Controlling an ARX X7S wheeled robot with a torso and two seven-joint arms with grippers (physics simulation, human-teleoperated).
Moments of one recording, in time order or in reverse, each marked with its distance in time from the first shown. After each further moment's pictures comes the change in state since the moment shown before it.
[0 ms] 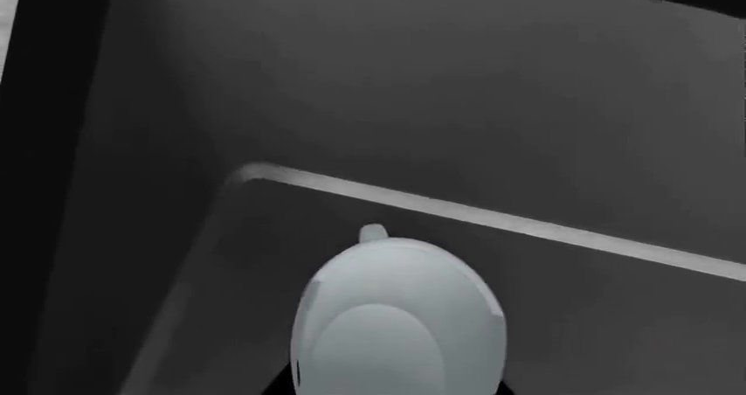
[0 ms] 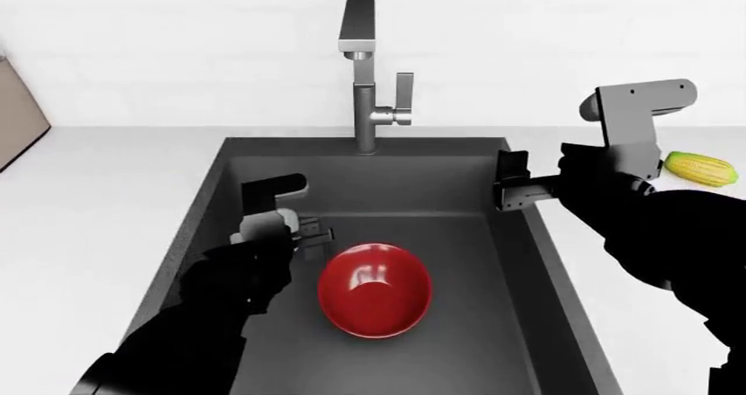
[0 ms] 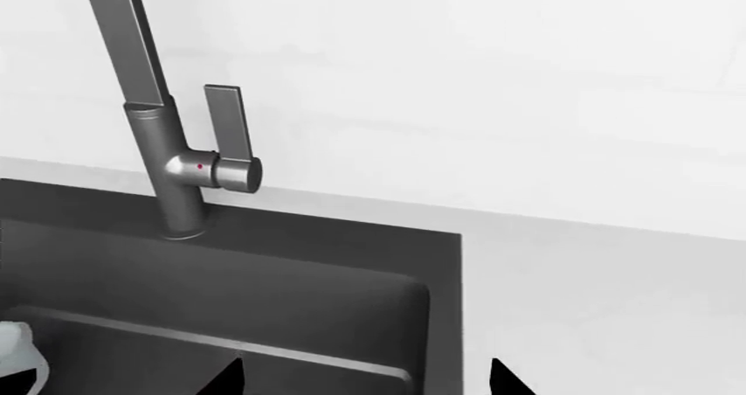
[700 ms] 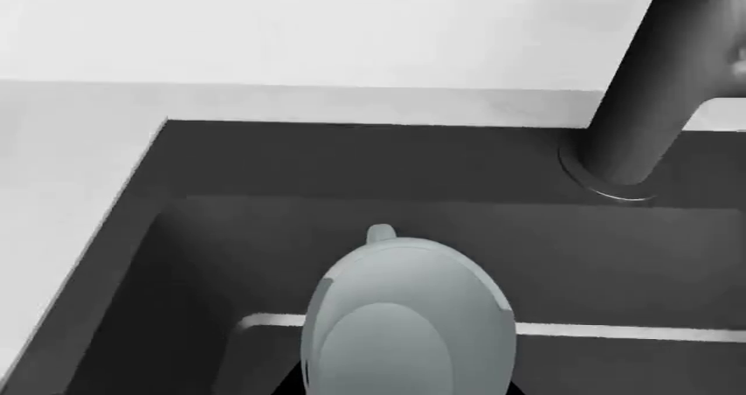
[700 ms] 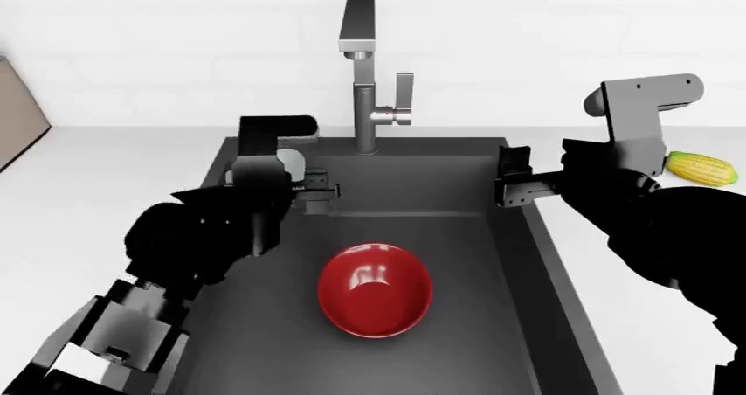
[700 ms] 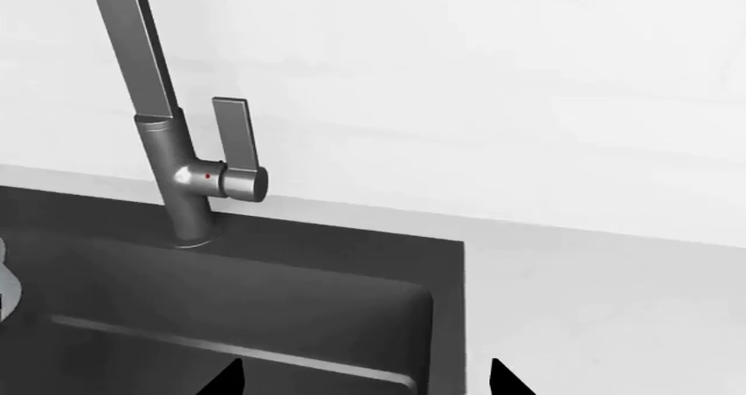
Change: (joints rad) left arm 0.028 -0.218 0.157 0.771 -0.268 -0.411 -0.273; right arm 0.009 0.007 0.011 -0.010 0.031 0.008 0.013
